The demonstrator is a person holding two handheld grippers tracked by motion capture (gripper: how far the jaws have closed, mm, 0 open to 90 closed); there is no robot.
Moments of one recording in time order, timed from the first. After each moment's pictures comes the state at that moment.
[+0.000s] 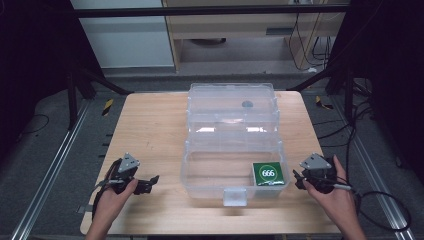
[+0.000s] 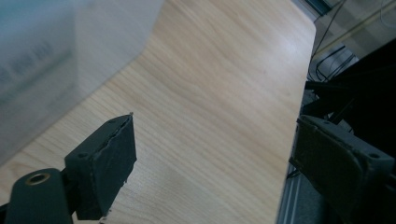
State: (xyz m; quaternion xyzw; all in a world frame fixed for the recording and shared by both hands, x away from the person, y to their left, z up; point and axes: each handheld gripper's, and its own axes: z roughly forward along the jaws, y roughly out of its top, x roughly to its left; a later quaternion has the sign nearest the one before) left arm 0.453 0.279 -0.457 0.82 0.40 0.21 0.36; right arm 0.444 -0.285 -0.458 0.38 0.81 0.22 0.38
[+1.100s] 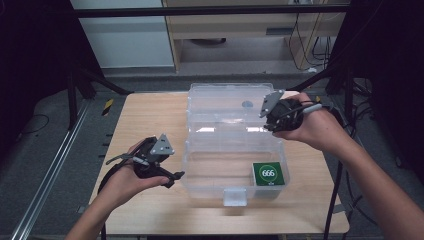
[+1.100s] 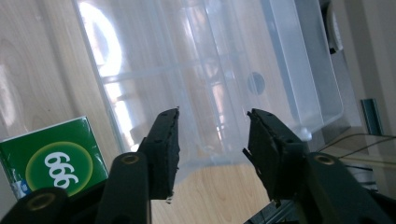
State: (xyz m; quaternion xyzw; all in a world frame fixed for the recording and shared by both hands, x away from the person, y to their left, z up) left arm 0.451 0.176 -0.338 0.91 0.22 0.16 0.30; right arm 0.520 -0.171 -0.270 0.11 0.94 0.15 0.28
